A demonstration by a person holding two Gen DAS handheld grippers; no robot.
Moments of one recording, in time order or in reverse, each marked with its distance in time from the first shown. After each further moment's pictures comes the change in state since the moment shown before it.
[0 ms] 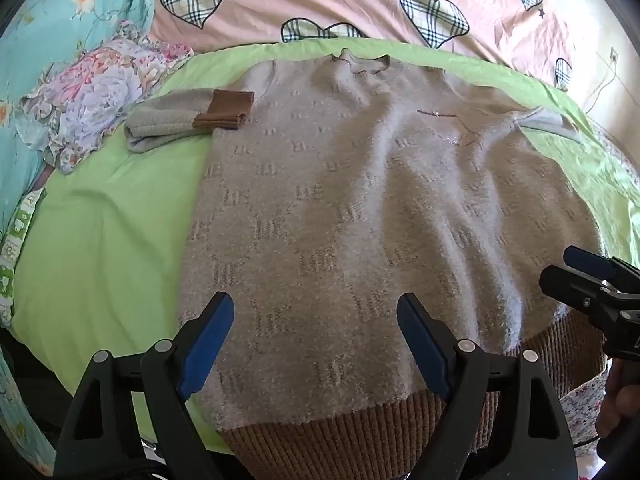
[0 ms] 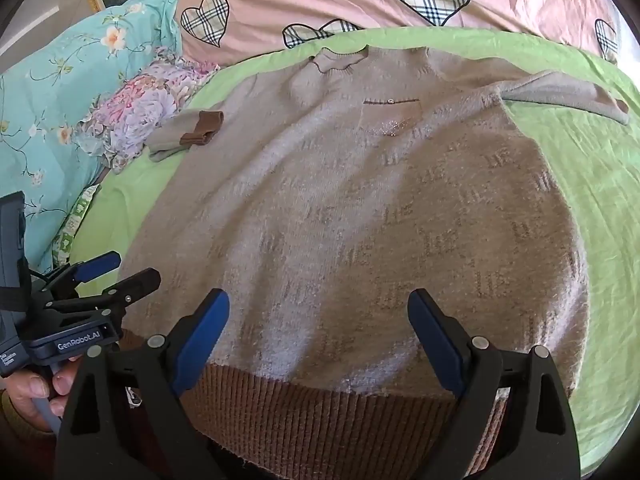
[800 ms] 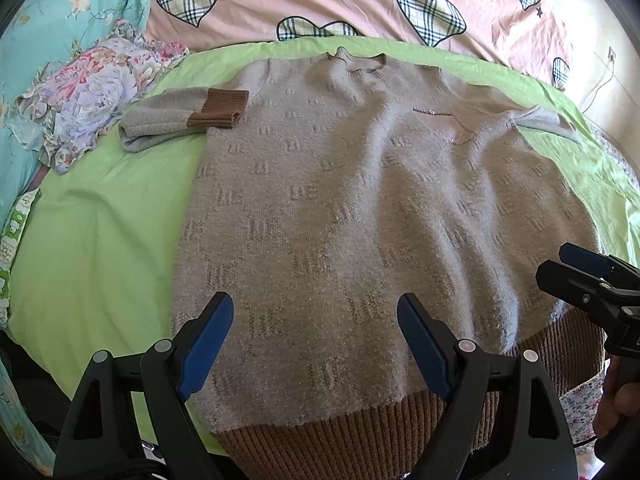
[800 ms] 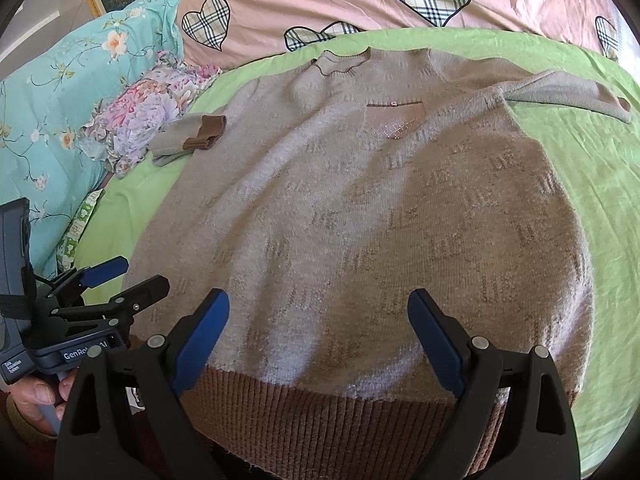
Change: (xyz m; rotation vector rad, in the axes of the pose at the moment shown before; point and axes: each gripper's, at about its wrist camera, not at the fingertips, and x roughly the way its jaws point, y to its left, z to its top) left arm 0.002 0.000 -0.001 -0.007 -0.004 -0.021; right arm -0.003 -0.003 -0.001 0.030 -0.089 0.064
